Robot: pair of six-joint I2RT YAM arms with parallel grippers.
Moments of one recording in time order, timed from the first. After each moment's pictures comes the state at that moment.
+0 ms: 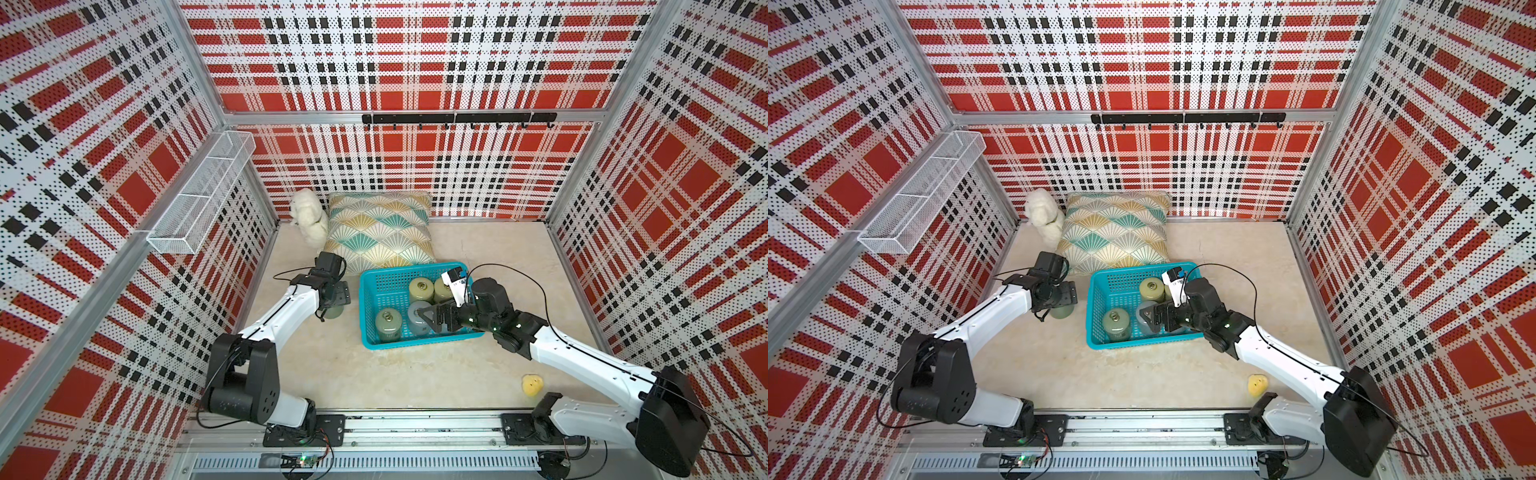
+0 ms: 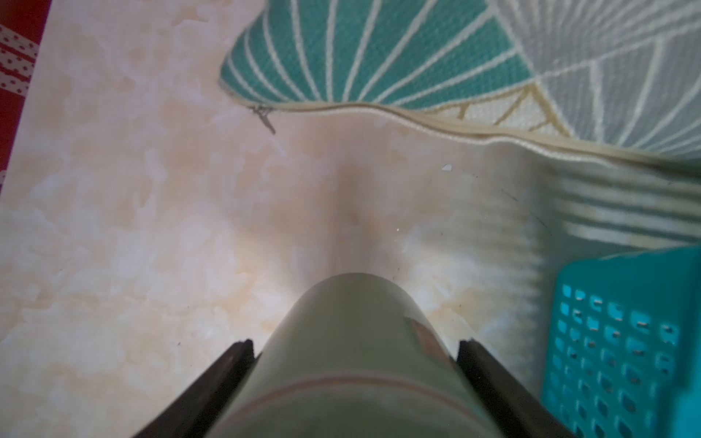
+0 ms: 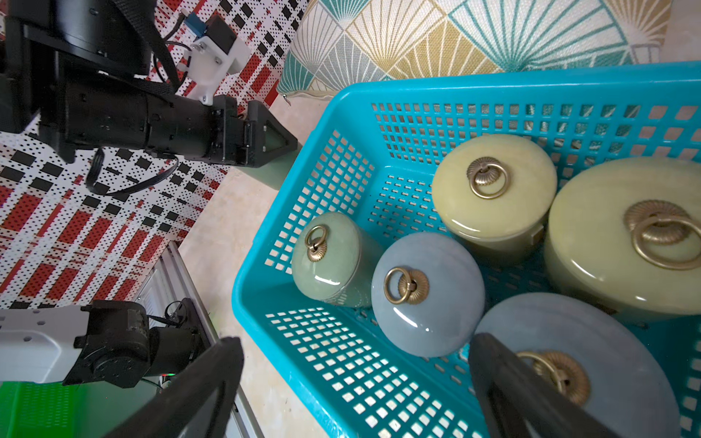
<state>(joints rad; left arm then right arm) -0.20 1.49 0.98 -0.61 -0.23 -0.42 0.72 1.18 0.74 -0.08 -0.27 0.45</state>
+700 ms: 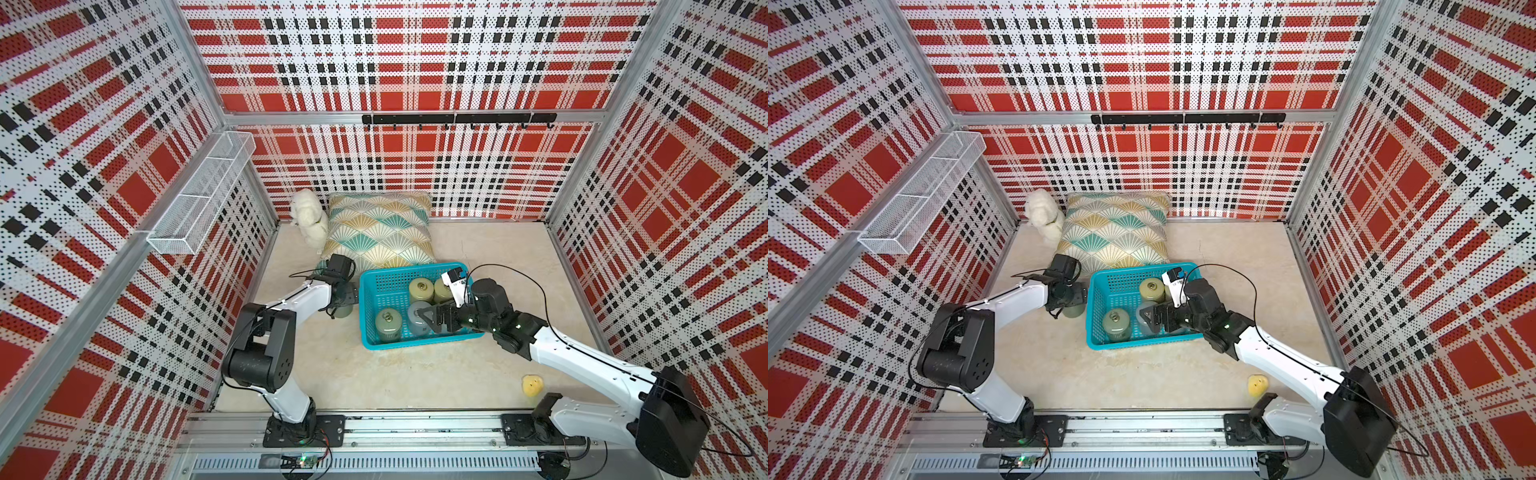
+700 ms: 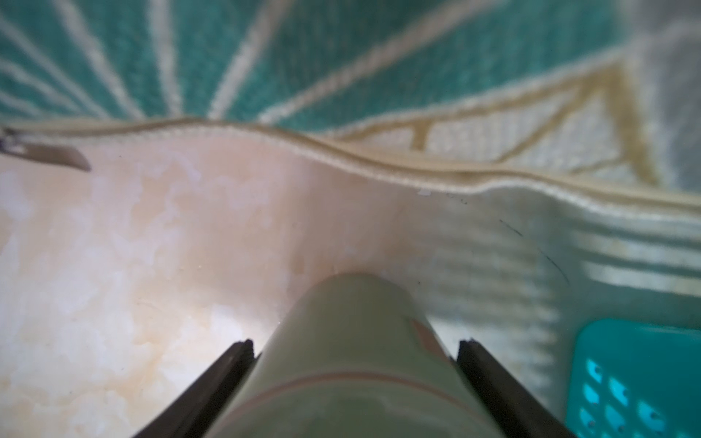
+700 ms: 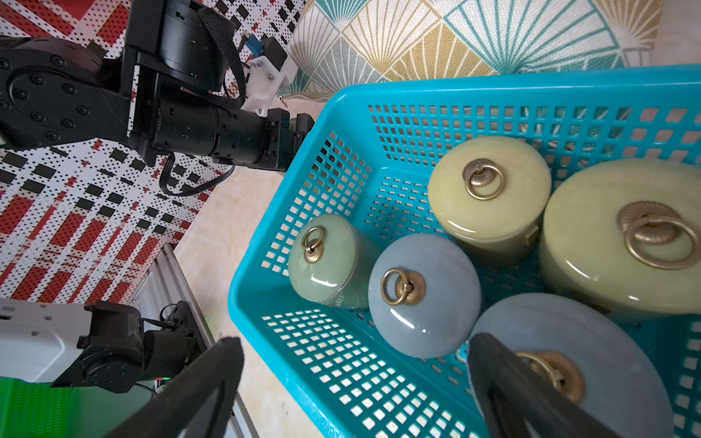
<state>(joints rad) -0.23 1.66 0.98 -0.46 -0.20 -0.43 0.72 1.18 0.74 -0.08 -0.25 0.45</state>
